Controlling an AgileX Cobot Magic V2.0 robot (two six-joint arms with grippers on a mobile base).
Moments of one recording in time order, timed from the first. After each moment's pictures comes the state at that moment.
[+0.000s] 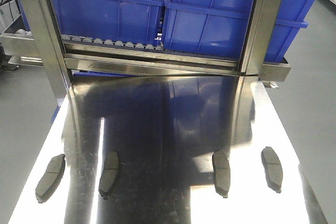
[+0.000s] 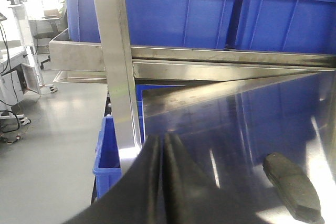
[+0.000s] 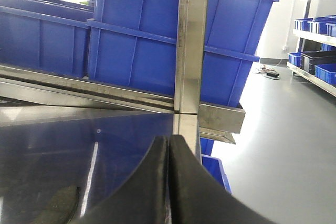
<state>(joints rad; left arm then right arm) -0.10 -0.01 0.03 0.11 0.13 -0.06 0.06 -0.01 0.03 -0.07 0.04 0.02</state>
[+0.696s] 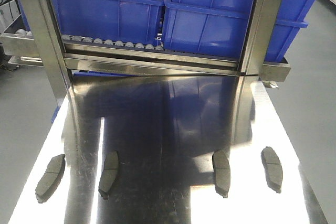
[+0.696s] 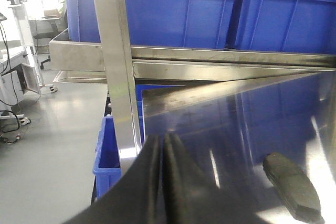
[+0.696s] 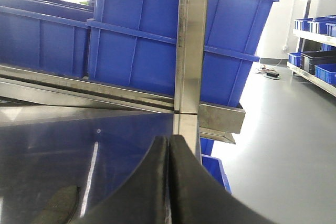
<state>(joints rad) -0.10 -0.01 0.03 0.11 0.13 -0.06 0.06 -0.01 0.03 -0.07 0.04 0.02</state>
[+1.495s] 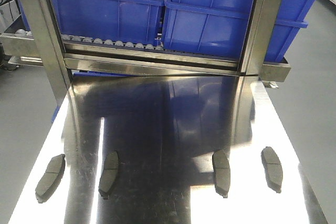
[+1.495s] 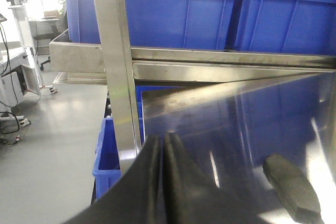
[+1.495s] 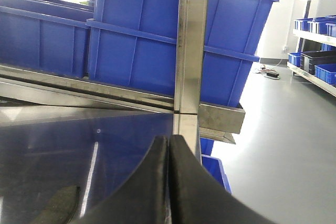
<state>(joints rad) -0.10 -0.01 0.03 0.11 0.12 -0.06 0.06 -0.01 0.03 -0.07 0.04 0.02</state>
